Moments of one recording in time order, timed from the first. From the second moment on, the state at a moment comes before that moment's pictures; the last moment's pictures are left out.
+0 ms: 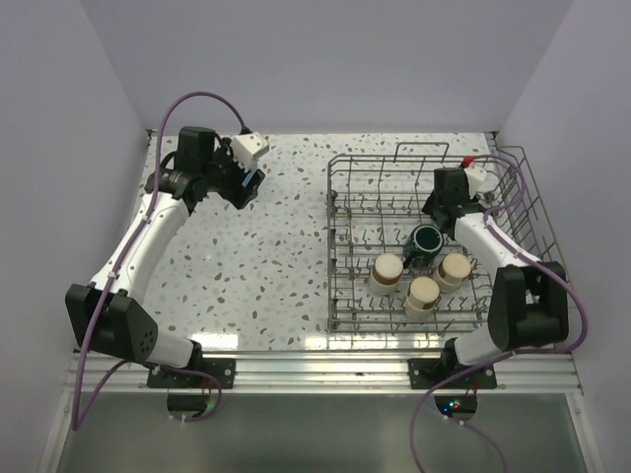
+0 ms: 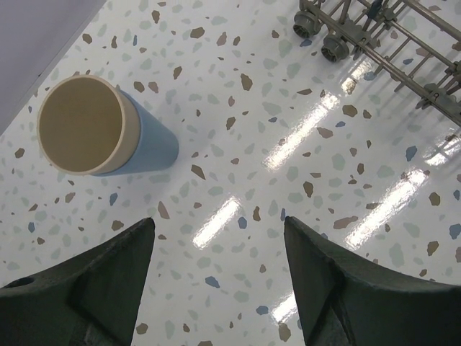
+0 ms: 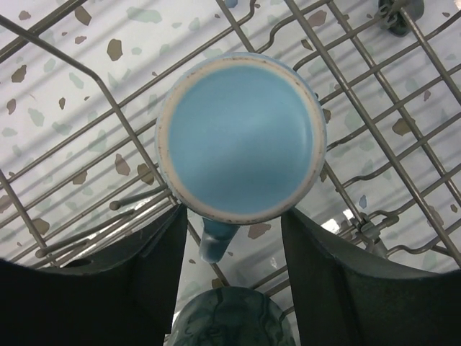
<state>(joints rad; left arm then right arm) -0.22 1.44 1.39 -0.65 0.32 0.49 0.11 1.50 0.98 -0.28 0.46 0.53</state>
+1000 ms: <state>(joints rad) -0.22 1.43 1.39 -0.64 0.35 0.50 0.11 1.33 0.99 -0.24 0.51 0.47</state>
